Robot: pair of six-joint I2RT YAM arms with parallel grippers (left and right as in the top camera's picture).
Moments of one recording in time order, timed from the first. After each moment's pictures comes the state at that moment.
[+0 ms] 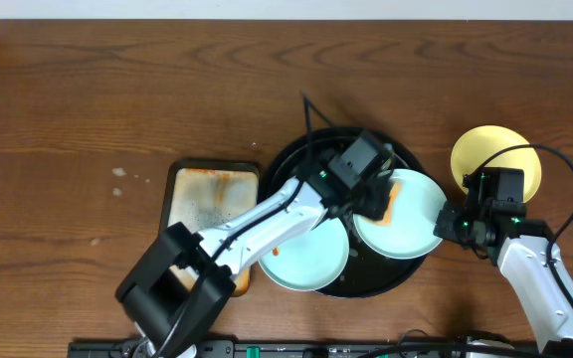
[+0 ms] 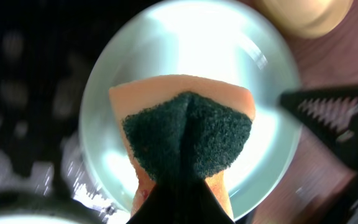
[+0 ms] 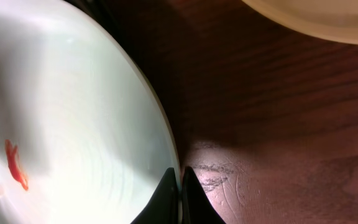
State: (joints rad) left arm -0.84 1.84 1.30 -0.46 0.26 -0.56; right arm -0.10 1.29 0.60 -0.53 -0.14 0.26
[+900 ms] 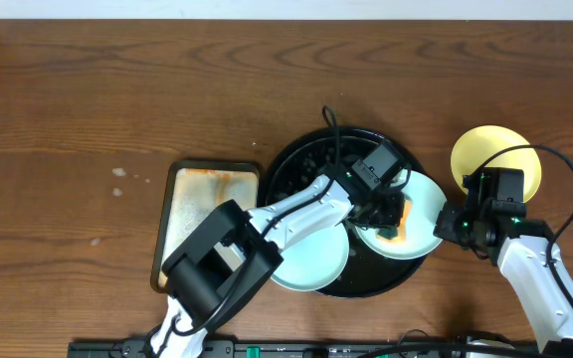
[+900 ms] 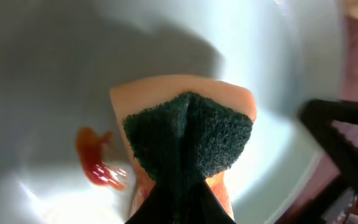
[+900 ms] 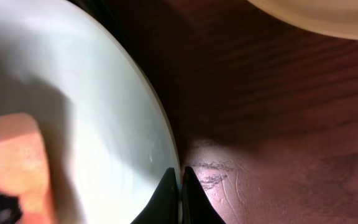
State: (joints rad) left arm -0.88 2.05 1.38 -0.44 0.39 -0.74; right arm -0.10 1.29 0.60 -0.54 -0.14 0.26
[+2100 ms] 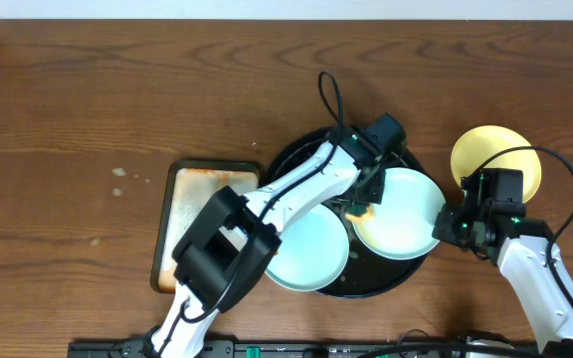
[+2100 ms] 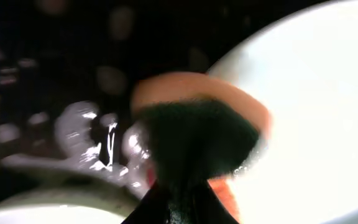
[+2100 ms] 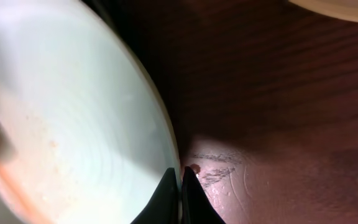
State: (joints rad) left arm -0.81 2.12 1.67 -0.93 0.10 -0.62; right arm -0.10 1.28 0.60 -0.56 -0.16 0.26
